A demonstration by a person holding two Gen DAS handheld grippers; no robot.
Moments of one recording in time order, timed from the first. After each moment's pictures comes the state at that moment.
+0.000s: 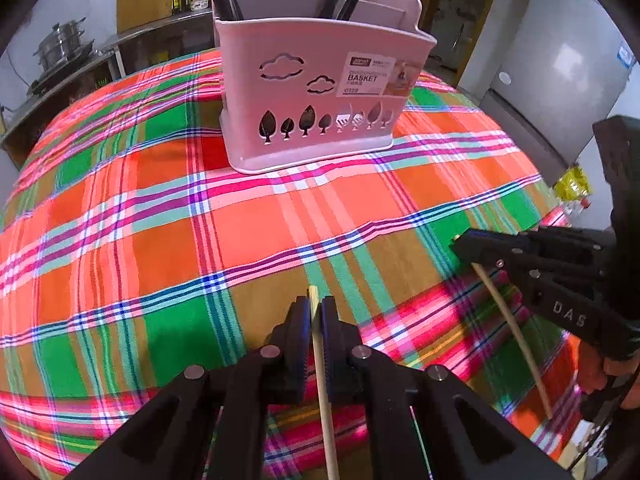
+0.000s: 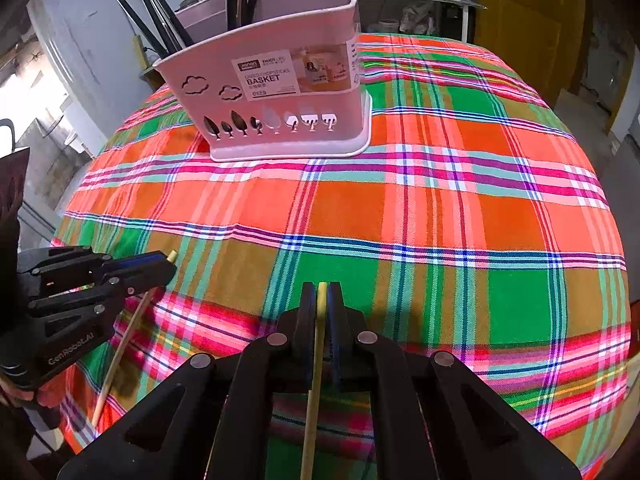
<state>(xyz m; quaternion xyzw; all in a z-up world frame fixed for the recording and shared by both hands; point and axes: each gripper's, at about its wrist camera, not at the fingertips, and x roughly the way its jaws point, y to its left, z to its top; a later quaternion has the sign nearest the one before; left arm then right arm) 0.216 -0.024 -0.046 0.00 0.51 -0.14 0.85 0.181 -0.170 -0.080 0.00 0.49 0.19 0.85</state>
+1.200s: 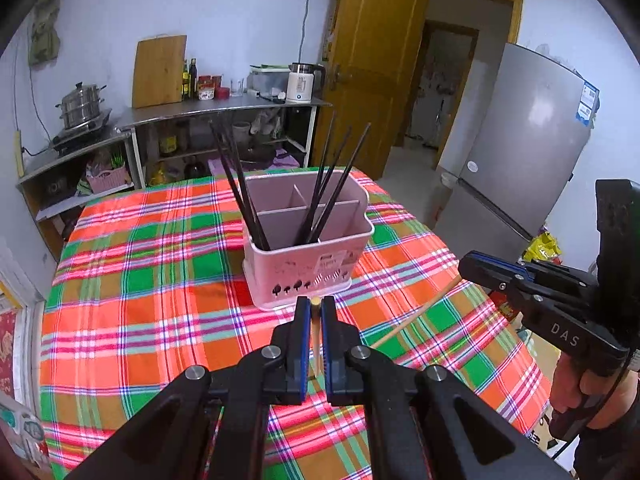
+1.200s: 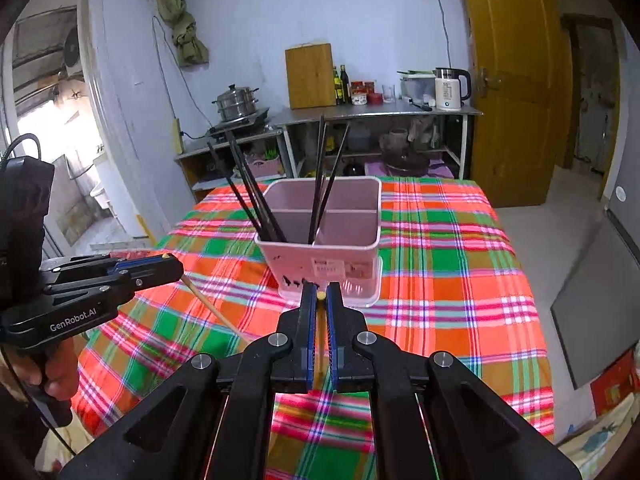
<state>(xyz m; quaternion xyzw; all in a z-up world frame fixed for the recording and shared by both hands) 0.179 0.000 0.111 -0.03 0.37 -0.15 0.92 0.131 -0.173 0.068 0.02 0.32 0.21 0.92</state>
